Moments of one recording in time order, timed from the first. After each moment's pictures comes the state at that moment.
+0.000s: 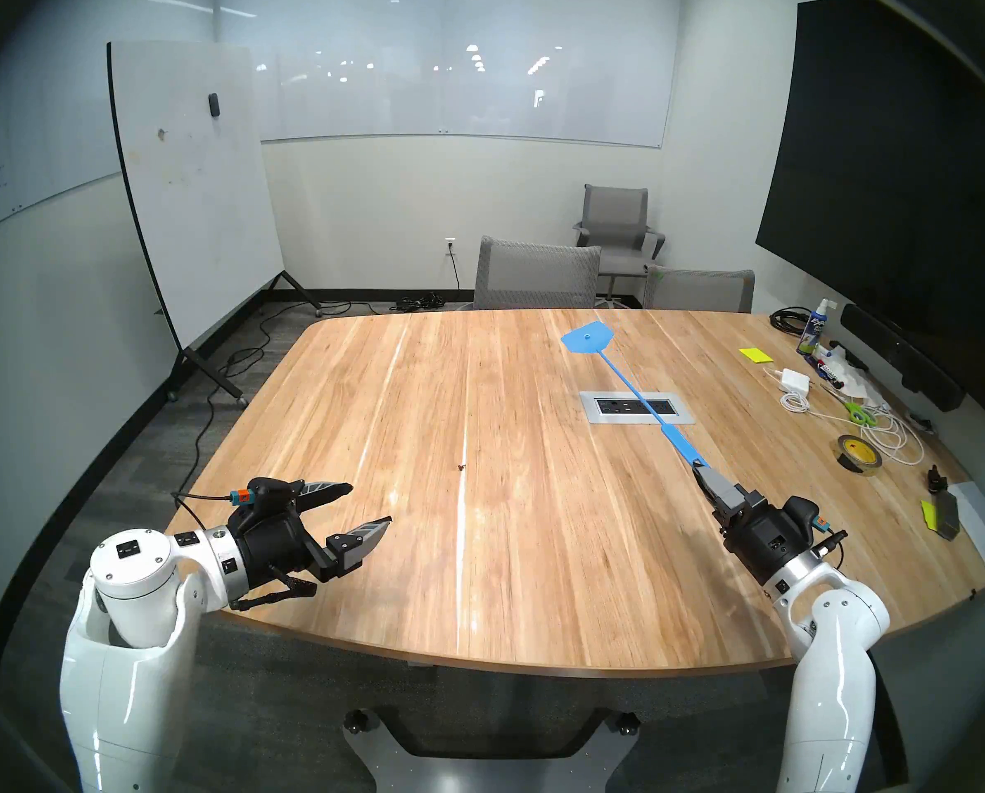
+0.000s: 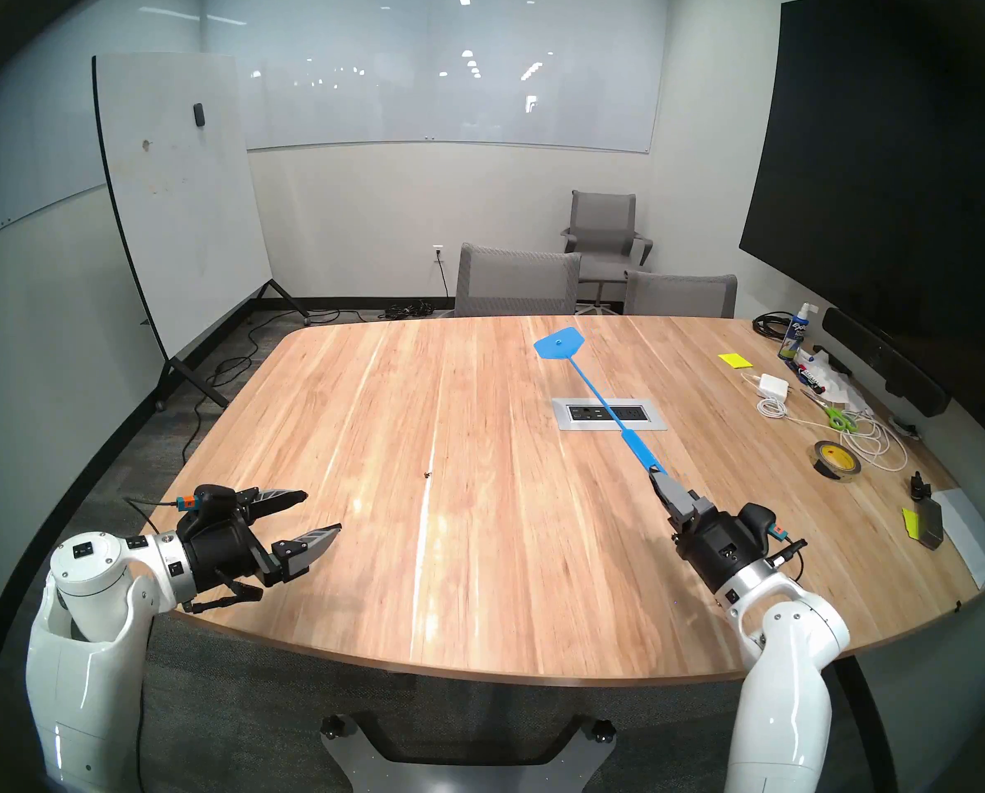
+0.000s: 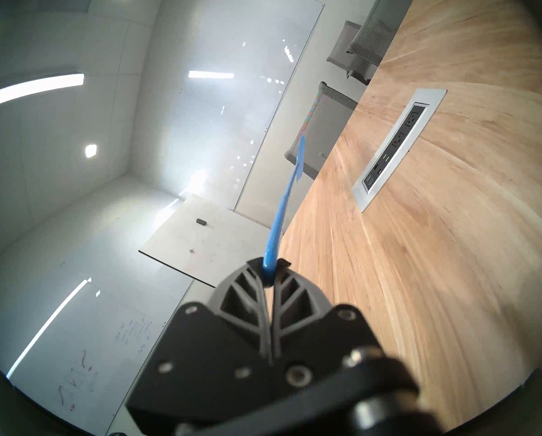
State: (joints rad) left arm 1.91 -1.29 -1.90 -2.00 -0.19 0.41 -0.94; right arm -1.80 -1.59 2.11 -1.81 1.05 0.76 0.52
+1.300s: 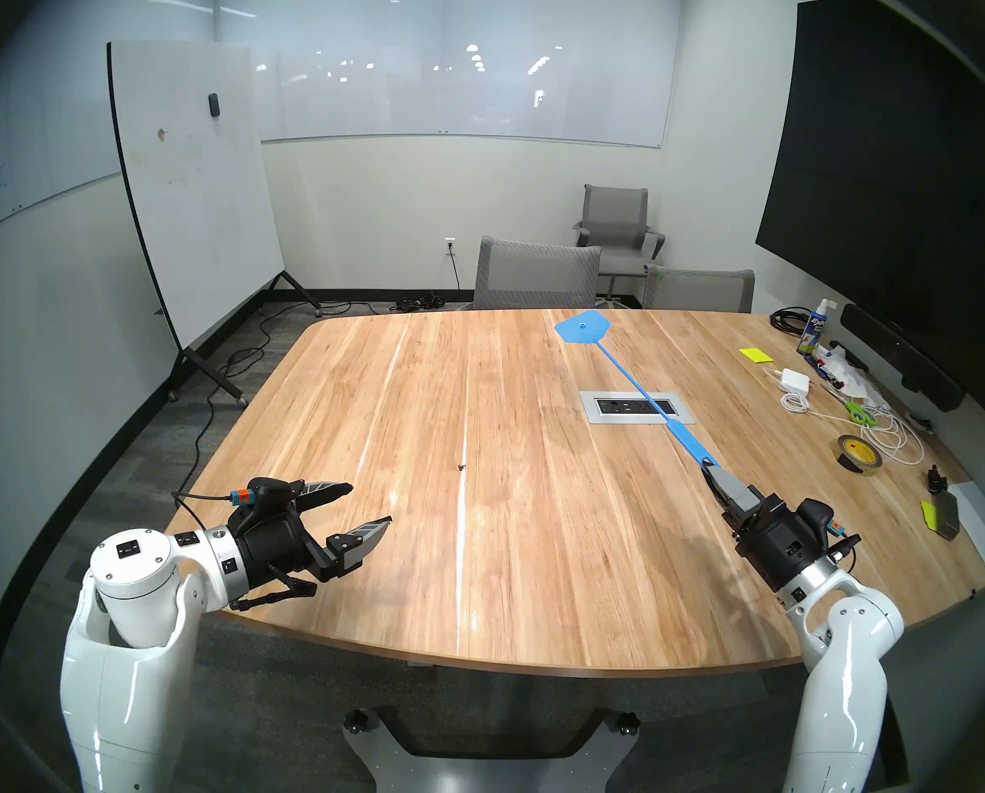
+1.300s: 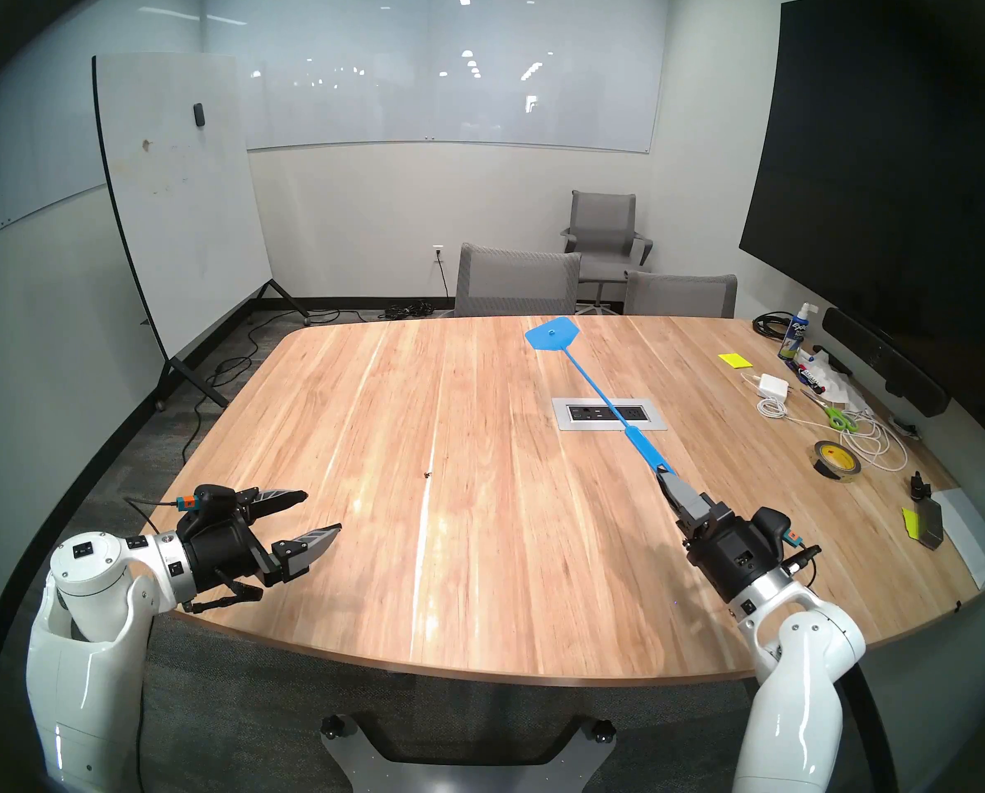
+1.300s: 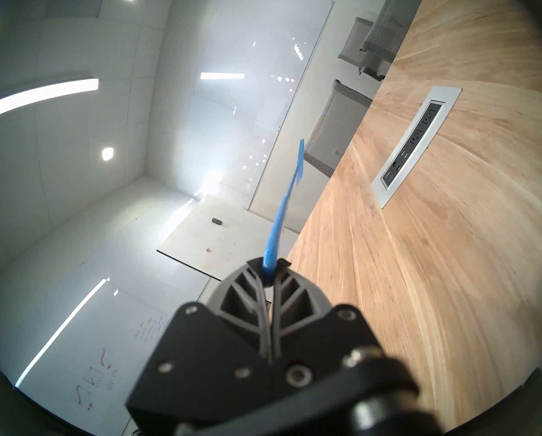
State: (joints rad) left arm 1.91 -1.29 -1.91 -2.00 -0.19 0.41 -0.95; right arm -1.82 -1.61 2.14 -1.86 1.07 0.82 0.55
